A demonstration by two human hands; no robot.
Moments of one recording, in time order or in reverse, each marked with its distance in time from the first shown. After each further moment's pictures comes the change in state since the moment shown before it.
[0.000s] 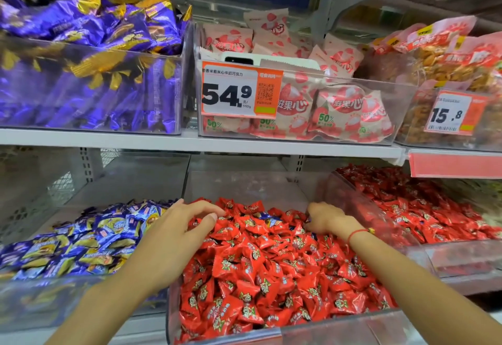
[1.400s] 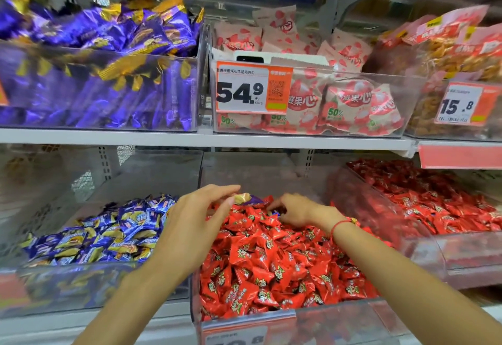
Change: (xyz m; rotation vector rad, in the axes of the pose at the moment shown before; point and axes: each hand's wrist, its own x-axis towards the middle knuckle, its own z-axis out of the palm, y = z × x) left_hand -0.005 0.015 0.000 -0.005 0.216 0.149; right_hand -0.007 -0.063 -0.006 0.173 0.012 -0.392
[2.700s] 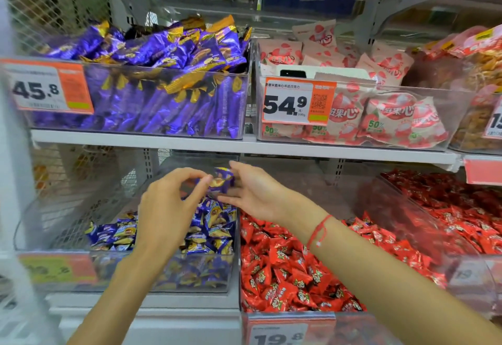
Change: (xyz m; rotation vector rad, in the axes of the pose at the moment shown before) left_hand -0.004 -0.025 -0.072 0.189 0.358 -0.158; right_hand -0.040 -0.184 -0.051 1.486 -0.112 -0.068
